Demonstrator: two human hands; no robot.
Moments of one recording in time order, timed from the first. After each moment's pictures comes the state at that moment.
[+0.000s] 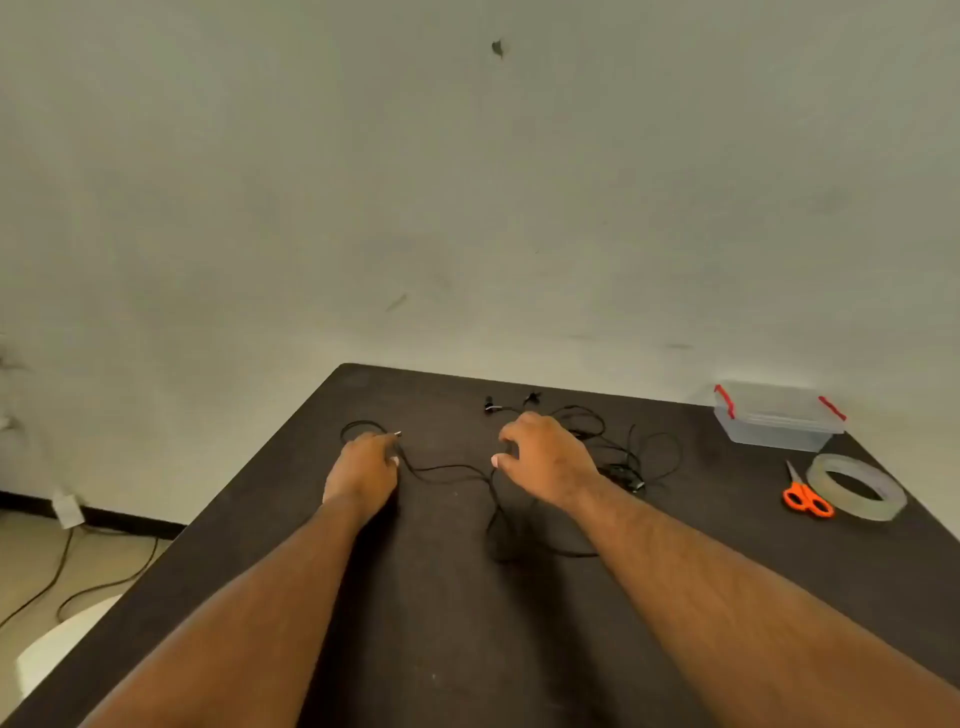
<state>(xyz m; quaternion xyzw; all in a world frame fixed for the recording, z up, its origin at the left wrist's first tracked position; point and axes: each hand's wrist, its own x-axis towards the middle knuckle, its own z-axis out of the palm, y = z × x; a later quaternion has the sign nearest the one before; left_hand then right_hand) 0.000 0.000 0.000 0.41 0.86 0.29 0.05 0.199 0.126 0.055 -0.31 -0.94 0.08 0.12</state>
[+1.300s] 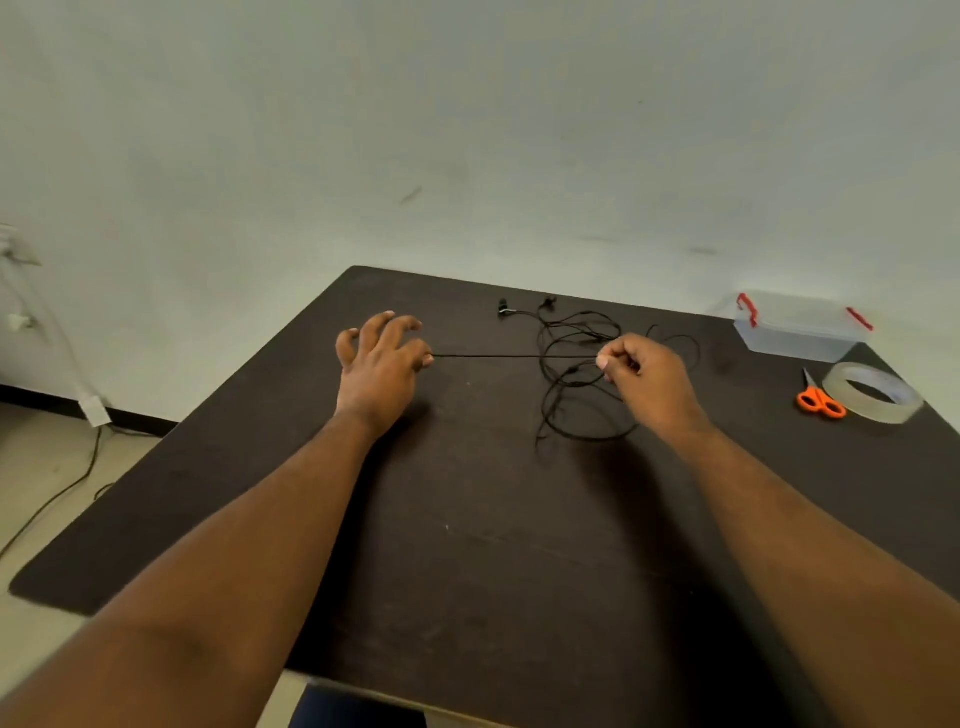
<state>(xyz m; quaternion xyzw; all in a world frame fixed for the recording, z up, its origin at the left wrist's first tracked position) 0.033 -0.027 -0.018 0.52 0.81 0.21 -0.18 0.298 0.143 0.015 -0.34 -0.82 0.28 0.36</state>
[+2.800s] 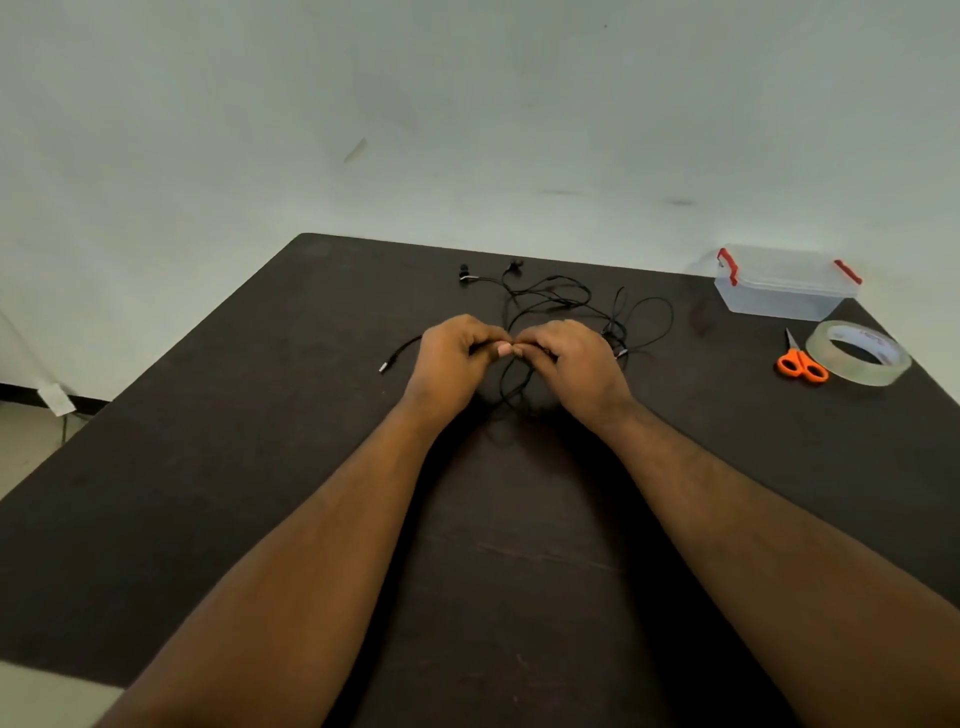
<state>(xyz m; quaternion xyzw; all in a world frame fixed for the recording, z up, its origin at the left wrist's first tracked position) 0.133 0.048 -0.013 0.54 0.68 0.49 0.02 0.273 0.149 -0.011 -0.18 -0.92 0.08 0.33</state>
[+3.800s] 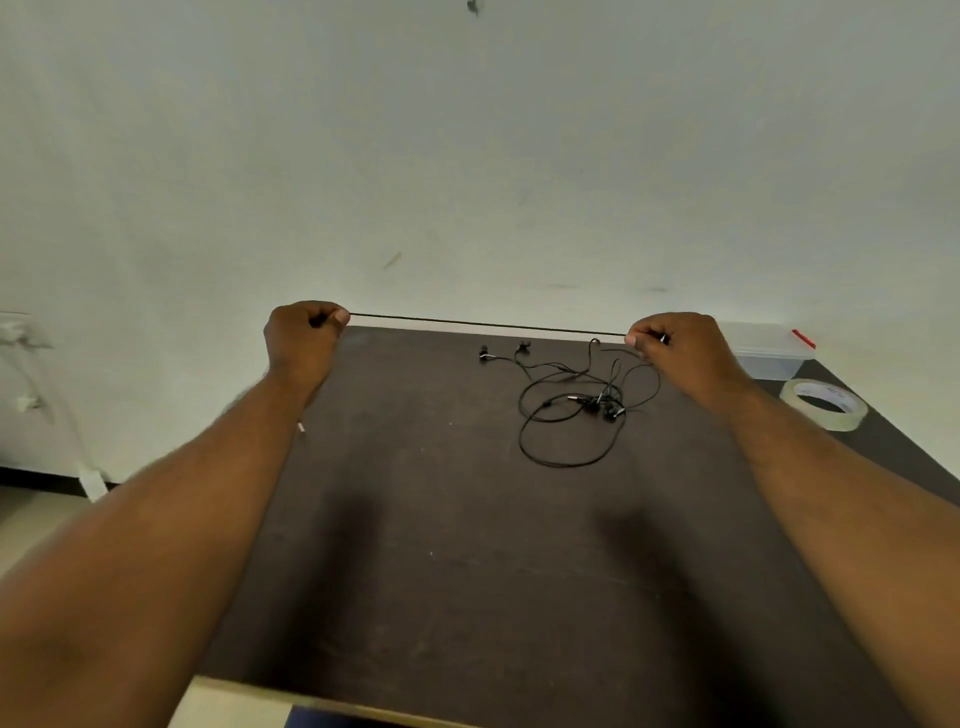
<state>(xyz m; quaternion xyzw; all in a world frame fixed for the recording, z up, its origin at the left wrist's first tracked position) 0.008 -0.052 0.085 0.31 0.74 0.59 -0.03 0.355 0.171 0.092 -0.34 -0.85 0.16 0.37</state>
